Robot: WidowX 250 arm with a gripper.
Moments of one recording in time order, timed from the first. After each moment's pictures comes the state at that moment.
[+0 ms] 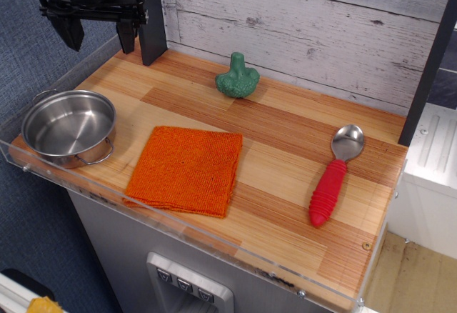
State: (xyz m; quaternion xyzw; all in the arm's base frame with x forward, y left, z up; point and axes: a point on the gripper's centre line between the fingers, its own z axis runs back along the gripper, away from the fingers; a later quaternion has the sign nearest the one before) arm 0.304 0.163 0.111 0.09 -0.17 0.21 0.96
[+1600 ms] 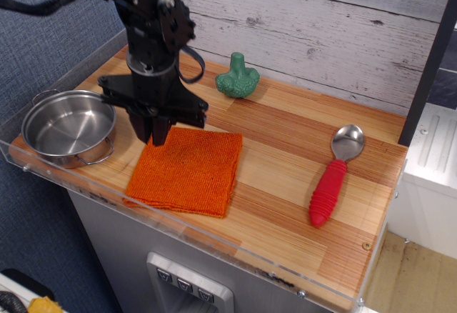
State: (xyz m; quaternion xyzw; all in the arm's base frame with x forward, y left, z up) arm 0.268 0.074 0.044 0.10 -0.10 0.13 0.98
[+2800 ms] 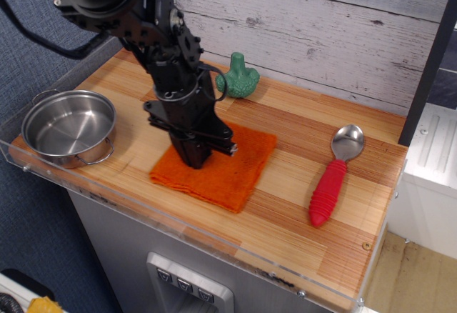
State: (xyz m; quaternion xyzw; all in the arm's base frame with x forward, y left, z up) arm 0.285 0.031 0.010 -0.03 -0.11 -0.04 0.99
